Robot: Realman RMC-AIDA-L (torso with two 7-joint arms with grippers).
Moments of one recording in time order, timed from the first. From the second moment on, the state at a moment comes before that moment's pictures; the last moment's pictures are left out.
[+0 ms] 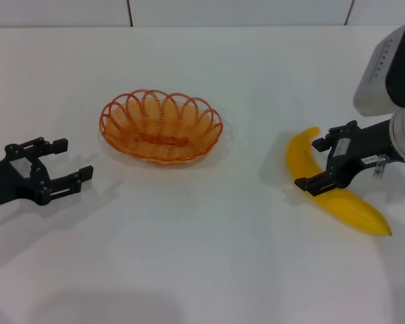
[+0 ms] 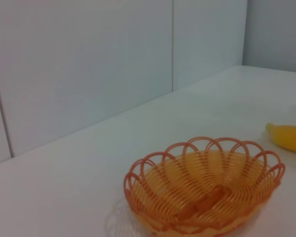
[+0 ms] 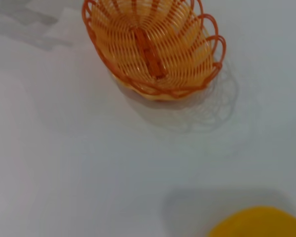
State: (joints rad) left arm -0.35 -2.01 0.85 0.60 1.77 1.30 -1.07; right arm 0.38 2.05 -1.39 -1.31 -2.40 -1.31 2.09
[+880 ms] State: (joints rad) left arm -0.35 -2.01 0.85 0.60 1.77 1.30 -1.07; right arm 0.41 2.05 -1.47 -1.31 -2.49 -1.32 2.17
